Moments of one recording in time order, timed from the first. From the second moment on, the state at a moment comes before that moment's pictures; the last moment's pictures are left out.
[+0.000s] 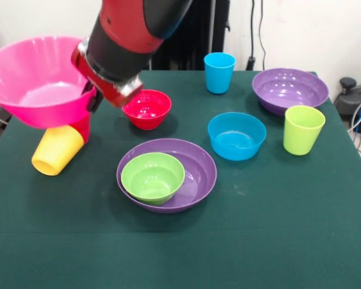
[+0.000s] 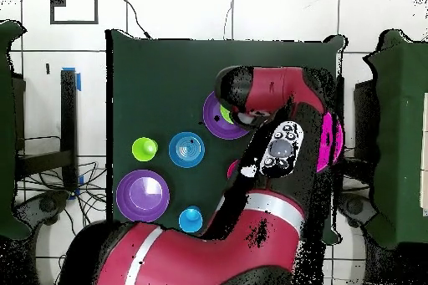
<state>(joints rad) -0.11 -0.33 -0.36 1.05 -0.22 1.04 2.21</state>
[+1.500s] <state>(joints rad) -0.06 -0.10 -0.39 0.65 0.04 1.28 2.29</state>
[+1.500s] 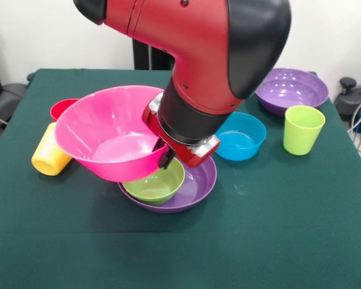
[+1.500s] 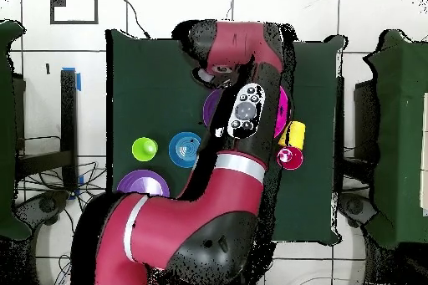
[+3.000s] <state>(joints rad) -0.04 -0.07 -0.48 0.60 0.17 1.32 2.32</state>
